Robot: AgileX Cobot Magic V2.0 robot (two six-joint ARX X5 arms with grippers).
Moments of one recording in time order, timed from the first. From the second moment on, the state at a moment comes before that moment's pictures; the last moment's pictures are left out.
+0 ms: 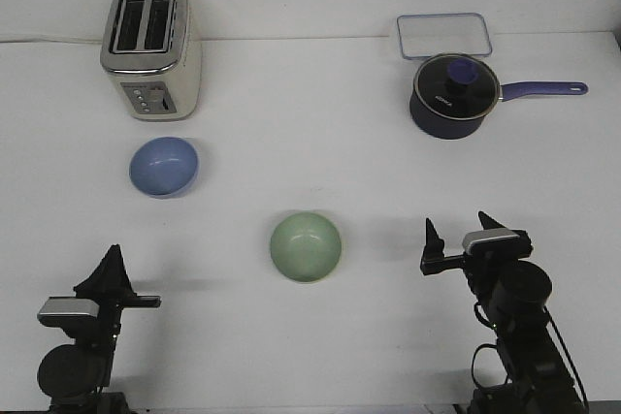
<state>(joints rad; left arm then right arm) 0.00 0.00 0.03 0.22 0.01 -0.04 0.12 0.62 0.38 -0.01 -0.08 0.11</state>
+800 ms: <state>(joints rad) 0.00 0.70 0.93 -0.49 -0.02 -0.12 0.12 0.62 0.38 -0.01 -0.08 0.11</state>
